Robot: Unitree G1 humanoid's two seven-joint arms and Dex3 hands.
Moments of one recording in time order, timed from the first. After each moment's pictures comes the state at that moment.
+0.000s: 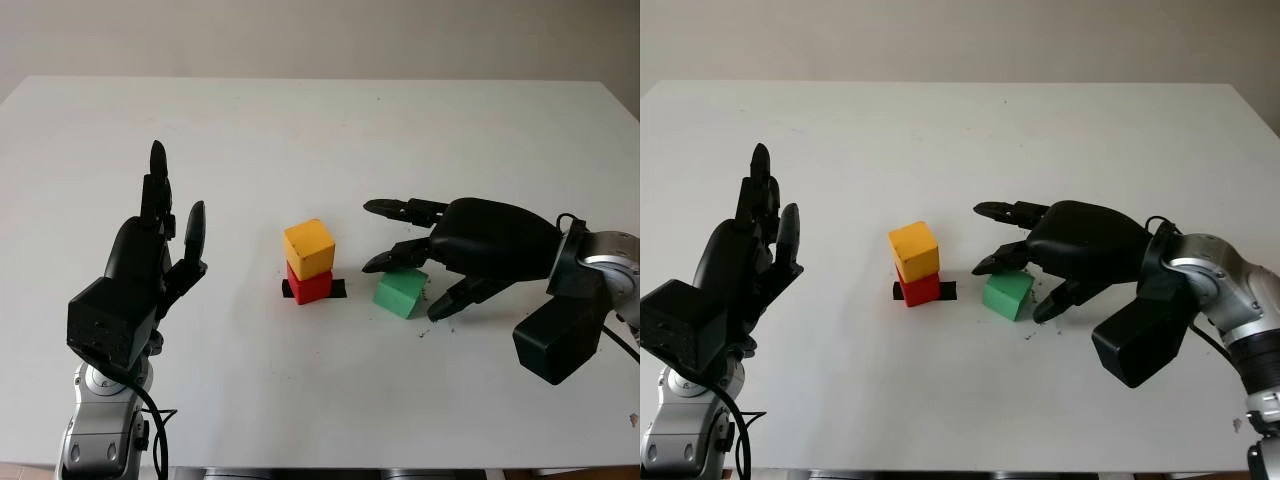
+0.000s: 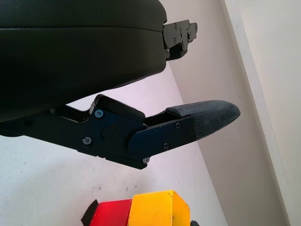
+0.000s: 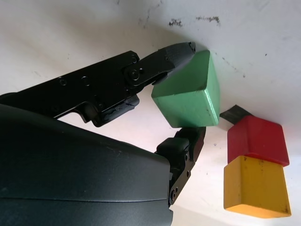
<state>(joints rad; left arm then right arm) -0.03 0.20 0.13 -0.31 0.05 0.13 -0.06 -0.60 -0.83 0.25 0.47 -0.59 -0.94 0.37</state>
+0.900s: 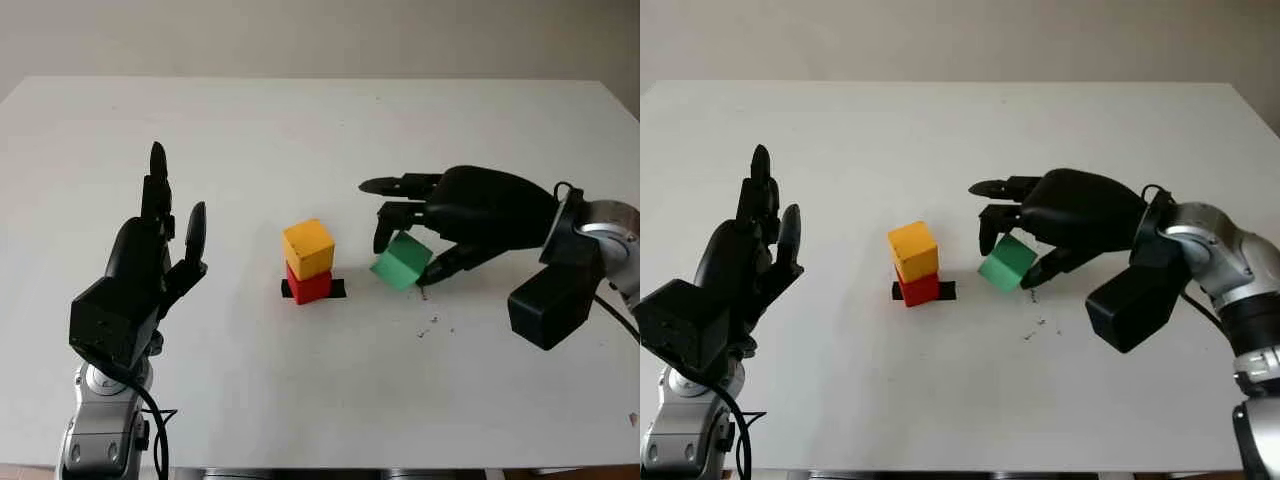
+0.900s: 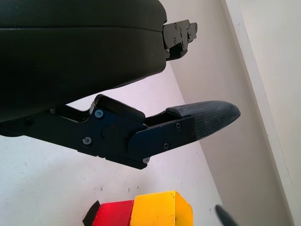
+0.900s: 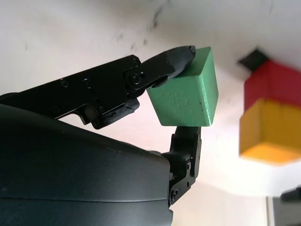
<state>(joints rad) -0.03 0.20 0.13 -0.31 0.07 0.13 -0.05 -0.82 -0.81 0.27 0.56 -0.52 -0.90 0.41</state>
